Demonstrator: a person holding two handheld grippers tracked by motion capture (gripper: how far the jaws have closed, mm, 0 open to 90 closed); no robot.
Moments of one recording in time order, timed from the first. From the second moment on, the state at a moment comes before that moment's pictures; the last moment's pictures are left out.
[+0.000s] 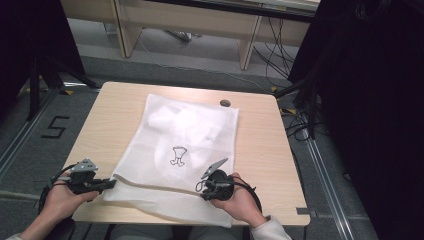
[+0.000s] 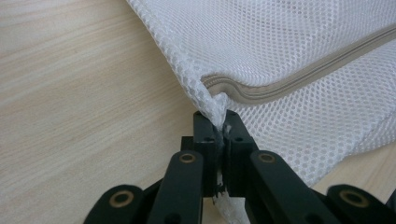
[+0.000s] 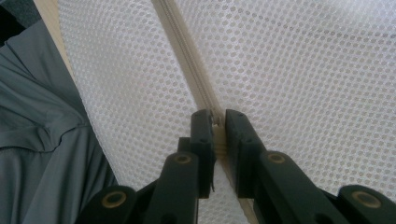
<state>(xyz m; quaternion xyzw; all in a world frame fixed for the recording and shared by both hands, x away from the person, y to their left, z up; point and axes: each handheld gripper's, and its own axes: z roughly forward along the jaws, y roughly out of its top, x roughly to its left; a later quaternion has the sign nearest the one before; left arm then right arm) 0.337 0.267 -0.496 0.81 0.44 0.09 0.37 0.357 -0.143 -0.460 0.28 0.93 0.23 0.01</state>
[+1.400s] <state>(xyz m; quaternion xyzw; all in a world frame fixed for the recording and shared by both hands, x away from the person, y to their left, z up) 0.337 0.267 -0.496 0.81 0.44 0.09 0.37 0.353 -0.160 -0.461 0.29 0.93 0.22 0.01</state>
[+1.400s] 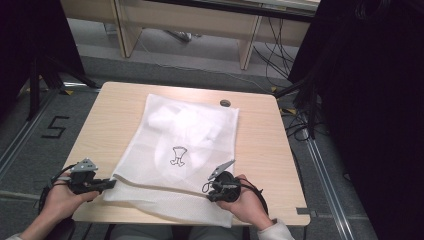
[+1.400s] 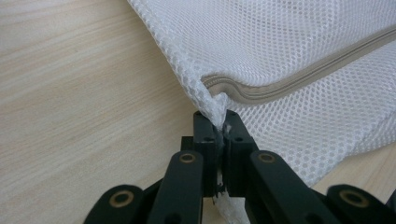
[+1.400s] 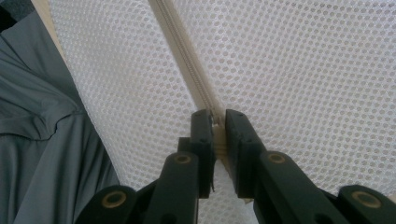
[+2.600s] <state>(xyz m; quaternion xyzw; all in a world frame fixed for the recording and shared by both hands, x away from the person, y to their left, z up) 0.337 0.267 -0.496 0.81 0.44 0.09 0.37 0.350 -0.180 -0.460 0.31 0.93 0.22 0.01</state>
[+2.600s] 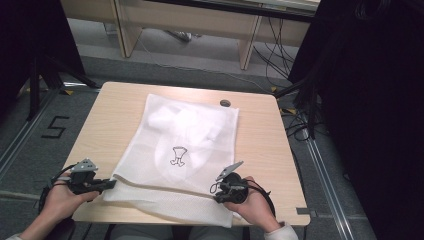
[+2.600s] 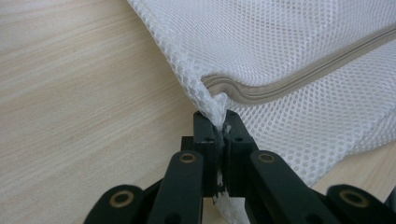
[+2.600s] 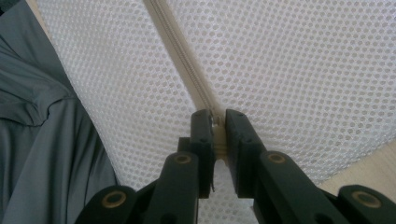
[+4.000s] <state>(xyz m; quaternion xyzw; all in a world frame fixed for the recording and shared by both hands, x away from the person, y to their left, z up) 0.336 0.262 -0.498 0.81 0.44 0.09 0.37 0.352 -0.194 -0.463 0.32 0.92 0.21 0.01</state>
